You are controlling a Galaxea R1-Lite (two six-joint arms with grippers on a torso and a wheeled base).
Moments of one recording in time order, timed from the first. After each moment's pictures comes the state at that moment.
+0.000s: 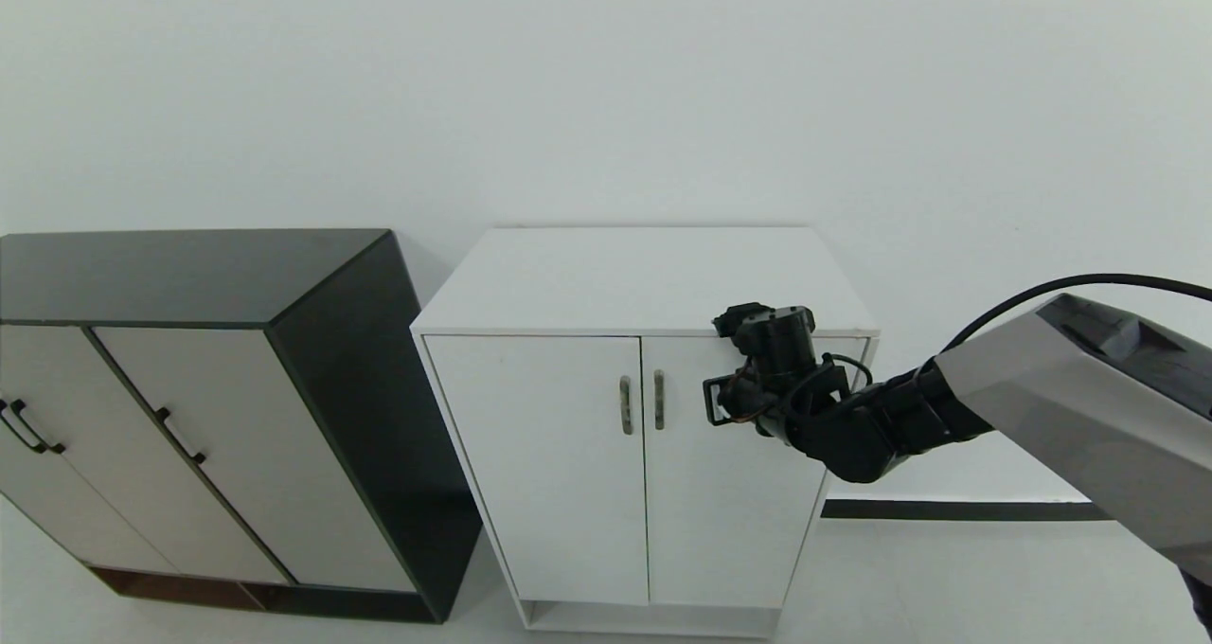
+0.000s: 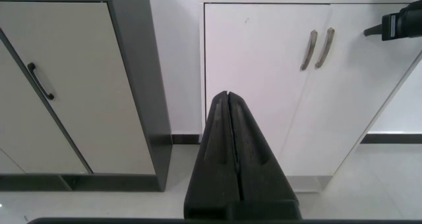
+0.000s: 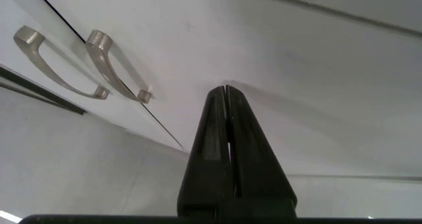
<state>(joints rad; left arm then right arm) 0.00 0.00 0.00 0.00 0.00 0.00 0.59 2.29 -1.38 -0.49 -0.28 0.11</state>
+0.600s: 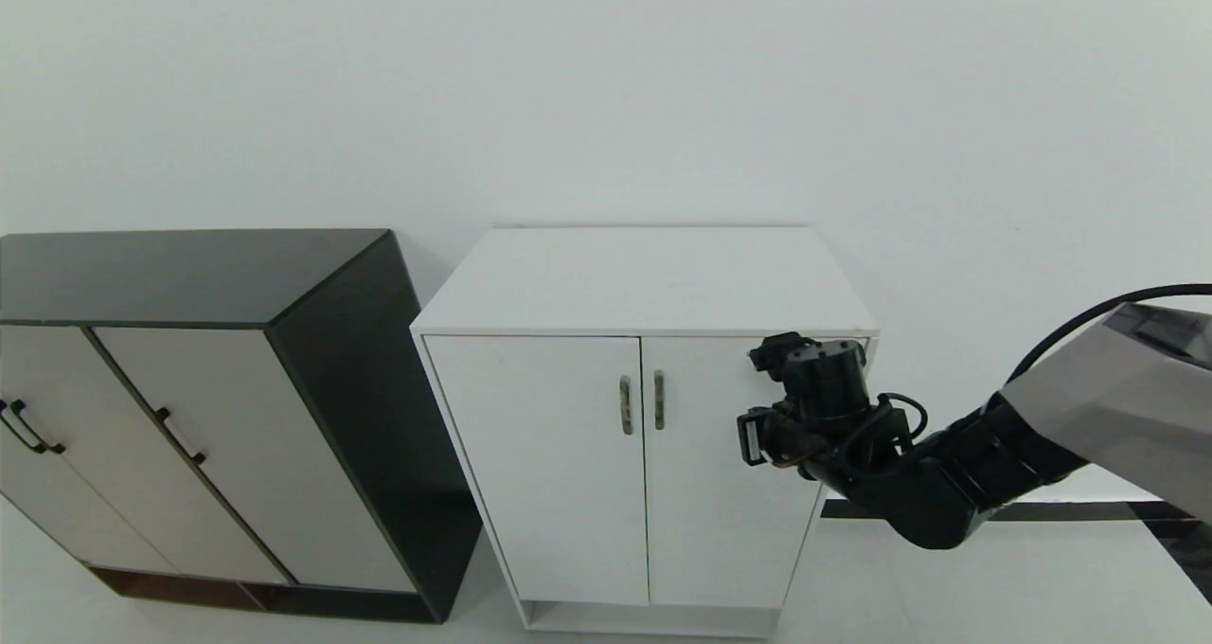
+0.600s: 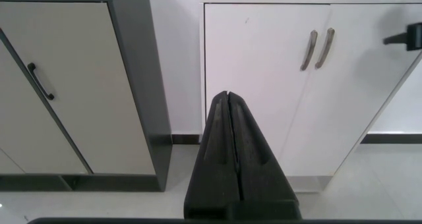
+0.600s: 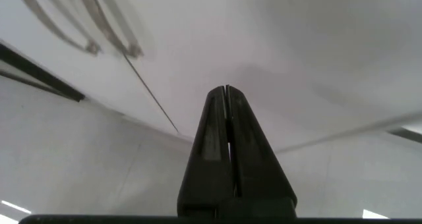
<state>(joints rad) 0.00 0.00 0.00 0.00 0.00 0.00 0.59 2.14 -1.01 -0.70 -0.29 0.11</state>
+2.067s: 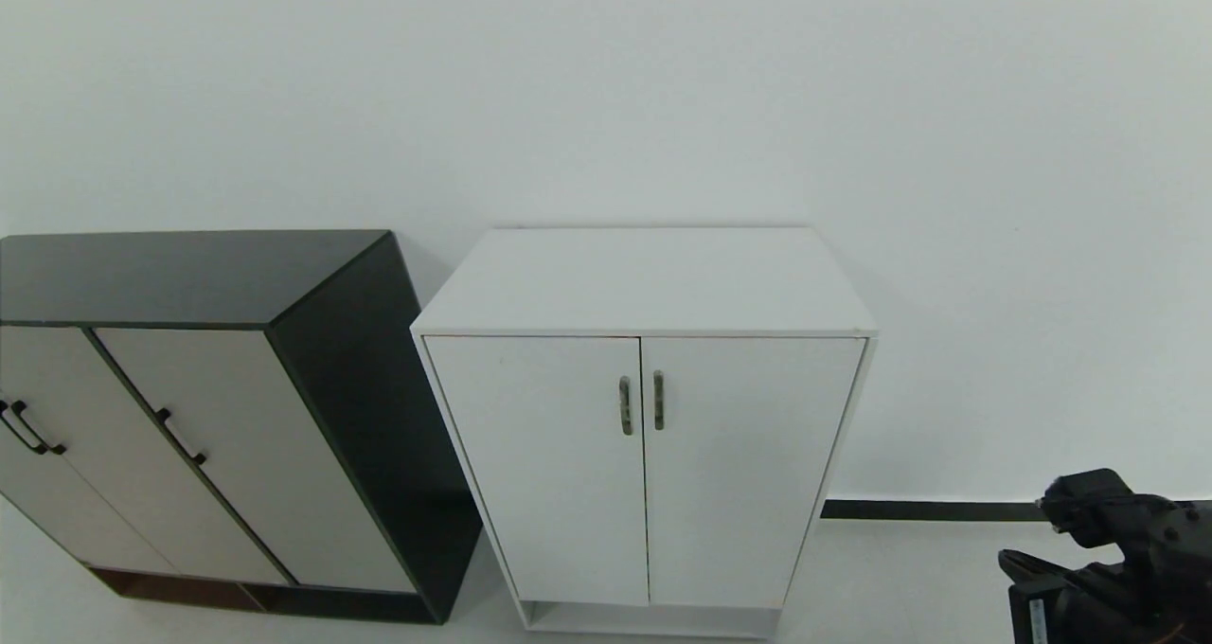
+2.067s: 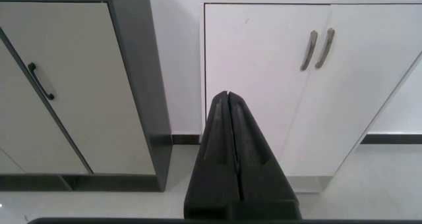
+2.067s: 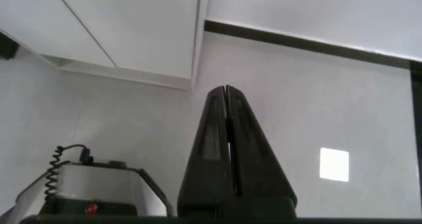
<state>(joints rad) 0.00 0.00 0.00 0.00 0.00 0.00 0.44 1.55 -0.03 -0.98 -0.39 0.07</state>
